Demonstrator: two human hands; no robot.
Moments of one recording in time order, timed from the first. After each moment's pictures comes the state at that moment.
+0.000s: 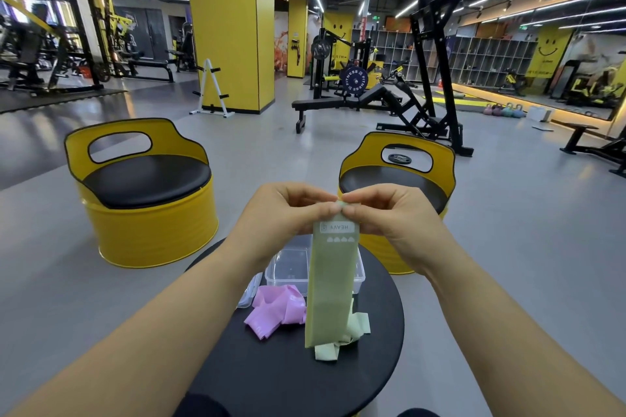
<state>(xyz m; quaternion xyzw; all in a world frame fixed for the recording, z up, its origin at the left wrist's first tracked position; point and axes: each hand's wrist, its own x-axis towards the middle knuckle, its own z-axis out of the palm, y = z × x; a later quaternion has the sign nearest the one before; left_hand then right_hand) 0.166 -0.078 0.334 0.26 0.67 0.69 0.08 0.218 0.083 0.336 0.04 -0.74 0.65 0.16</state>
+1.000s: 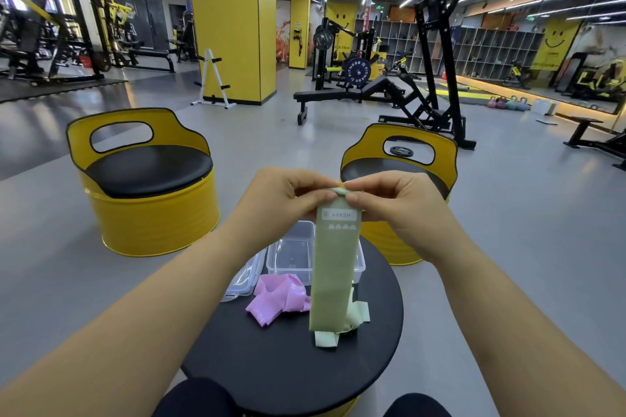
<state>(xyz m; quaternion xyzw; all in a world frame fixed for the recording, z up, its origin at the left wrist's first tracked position) 0.163 -0.083 0.335 0.38 0.73 0.56 -0.03 0.221 0.086 0.338 0.06 -0.79 0.58 0.18</state>
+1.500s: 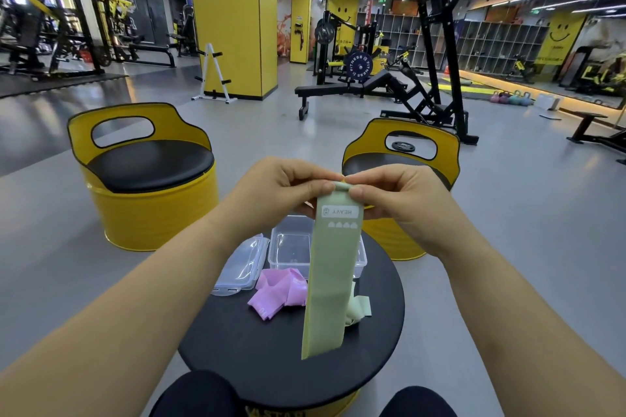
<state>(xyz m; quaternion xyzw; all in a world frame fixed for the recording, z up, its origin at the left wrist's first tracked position) 0.161 -0.093 0.342 0.38 0.71 0.59 0.06 0.226 0.083 0.342 0.08 -0.78 0.61 0.15</state>
